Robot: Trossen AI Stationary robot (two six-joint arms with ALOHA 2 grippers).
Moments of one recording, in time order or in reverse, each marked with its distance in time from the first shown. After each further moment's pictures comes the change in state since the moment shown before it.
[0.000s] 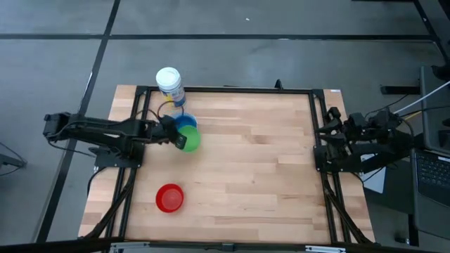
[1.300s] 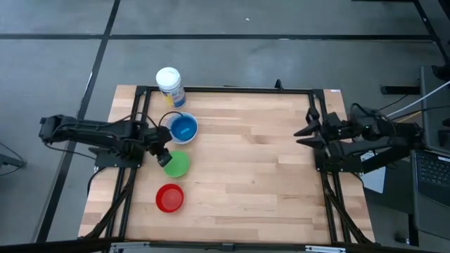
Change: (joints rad) left arm -0.016 -0.153 -0.039 -0.247 0.508 0.234; right arm 0.000 0.445 0.114 0.174 -0.074 0.012
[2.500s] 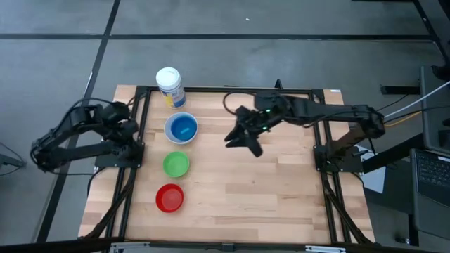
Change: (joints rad) left arm 0.393 -0.314 0.442 -0.767 0.294 0.574; right arm -0.142 1.102 0.834 -0.178 -0.343 0.084
